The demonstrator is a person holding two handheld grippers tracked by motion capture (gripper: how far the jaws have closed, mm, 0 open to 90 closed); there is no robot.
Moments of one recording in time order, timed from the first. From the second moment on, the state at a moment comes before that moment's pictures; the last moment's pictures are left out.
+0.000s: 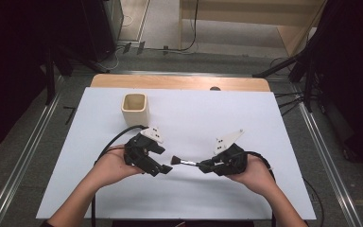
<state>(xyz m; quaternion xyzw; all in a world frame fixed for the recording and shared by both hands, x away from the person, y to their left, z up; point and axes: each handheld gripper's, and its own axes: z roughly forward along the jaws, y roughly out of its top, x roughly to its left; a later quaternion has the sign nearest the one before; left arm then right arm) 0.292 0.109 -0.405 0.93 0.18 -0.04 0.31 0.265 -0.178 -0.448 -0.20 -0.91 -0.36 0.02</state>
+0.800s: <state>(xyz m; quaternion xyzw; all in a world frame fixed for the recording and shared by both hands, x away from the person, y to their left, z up) 0.293 0.124 -0.419 0.89 0.27 -0.07 0.36 0.247 -0.190 -0.449 -0.33 -0.86 -0.39 -0.03</state>
